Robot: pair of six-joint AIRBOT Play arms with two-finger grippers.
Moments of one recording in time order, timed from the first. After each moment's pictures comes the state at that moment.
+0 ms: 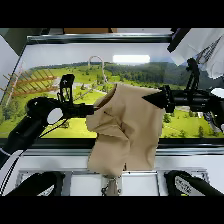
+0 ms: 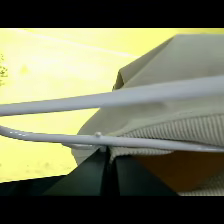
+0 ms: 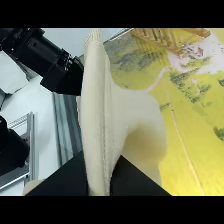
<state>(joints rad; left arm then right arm) -0.52 -1.00 1.01 1.59 -1.06 -2.10 -0.17 -1.17 0.98 -0.11 1.52 0.24</state>
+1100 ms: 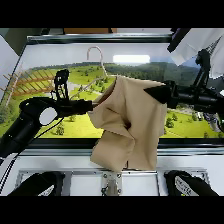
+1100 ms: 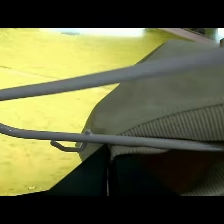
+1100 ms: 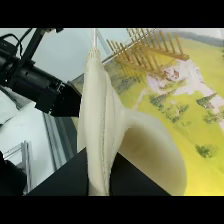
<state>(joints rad) -0.50 -0.96 1.01 1.52 -0.97 -2.08 -0.15 -1.07 0.98 -0.08 1.42 0.37</state>
